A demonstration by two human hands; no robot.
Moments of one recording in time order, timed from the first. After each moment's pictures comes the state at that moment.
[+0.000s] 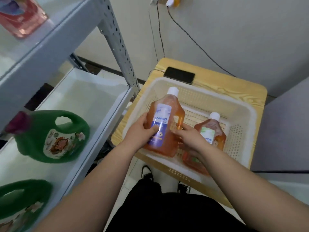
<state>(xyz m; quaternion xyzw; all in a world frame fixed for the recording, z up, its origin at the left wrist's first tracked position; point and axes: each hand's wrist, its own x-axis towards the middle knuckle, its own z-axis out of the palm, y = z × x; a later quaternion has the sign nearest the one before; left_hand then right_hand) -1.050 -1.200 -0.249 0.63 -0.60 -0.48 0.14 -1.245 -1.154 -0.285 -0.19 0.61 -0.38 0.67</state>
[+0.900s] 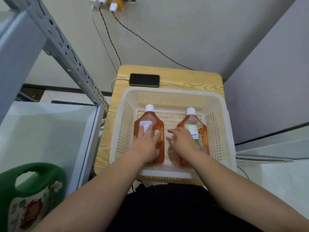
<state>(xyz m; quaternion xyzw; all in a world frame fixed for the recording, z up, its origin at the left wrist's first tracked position) -1.093 -1.242 -0.318 0.34 -0.89 -0.18 -0.24 -1.251 -1.147 -0.332 -0.46 0.83 -0.12 0.29</state>
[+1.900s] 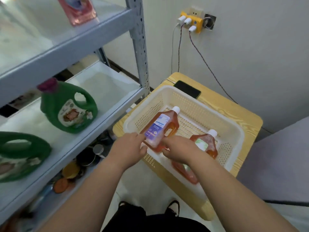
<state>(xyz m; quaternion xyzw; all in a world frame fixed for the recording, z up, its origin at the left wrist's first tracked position) -1.051 -1.094 -0.217 0.63 -0.76 -0.14 -0.05 -1.264 -1.124 -0.244 -0.82 0.51 0.08 0.24</state>
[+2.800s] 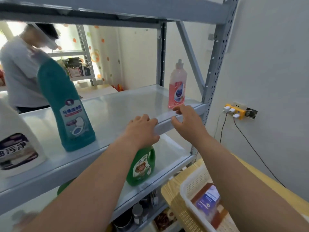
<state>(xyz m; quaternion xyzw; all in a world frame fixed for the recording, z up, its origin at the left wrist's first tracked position) -0.845 -1.157 -0.009 0.71 -0.70 0.03 0.06 -1.036 -1.220 -0.010 -0.80 0.43 -0.38 0.15</state>
